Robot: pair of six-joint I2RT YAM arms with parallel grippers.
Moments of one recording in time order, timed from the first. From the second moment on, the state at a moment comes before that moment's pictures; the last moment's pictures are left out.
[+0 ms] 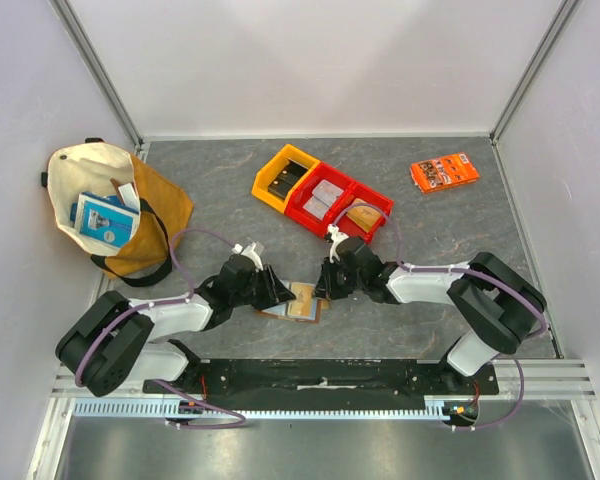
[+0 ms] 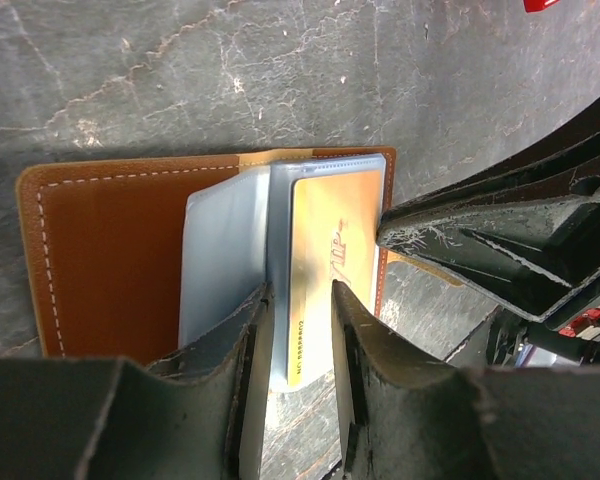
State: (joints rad) left arm -0.65 1.30 0.31 0.31 0.22 -0.90; right arm 0.80 1.61 0.66 0.19 -0.23 0.63
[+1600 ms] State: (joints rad) left arm -0.64 1.21 0.16 0.45 0.24 -1.03; right arm 0.81 1.56 0.72 0.07 -0.15 0.57
